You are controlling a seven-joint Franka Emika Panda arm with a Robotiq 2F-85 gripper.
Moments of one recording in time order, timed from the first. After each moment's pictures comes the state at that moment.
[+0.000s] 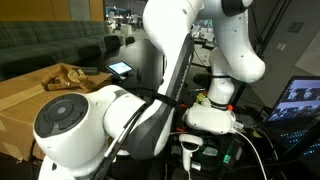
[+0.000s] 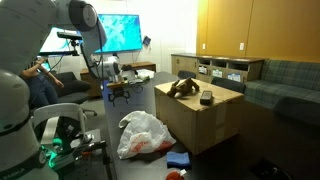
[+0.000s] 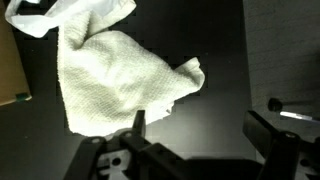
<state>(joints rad) 0.71 0.65 0.31 -1.86 -0.44 2.31 -0.17</state>
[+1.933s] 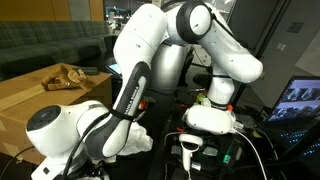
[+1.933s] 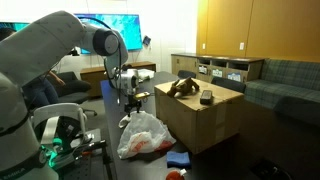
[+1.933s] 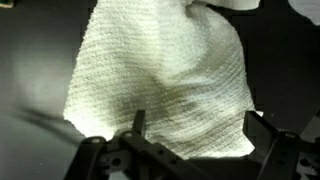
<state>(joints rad) 0.52 0.96 0.36 -1.61 -0.43 2.35 -1.03</state>
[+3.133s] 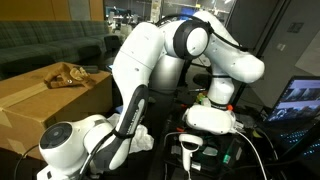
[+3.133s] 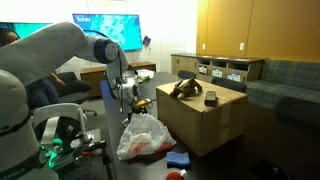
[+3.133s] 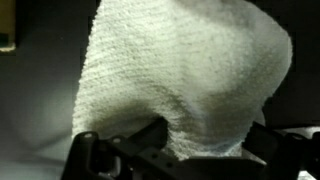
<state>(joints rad) 0.64 1.07 0.20 -1.53 -0.48 2.50 -0.71</state>
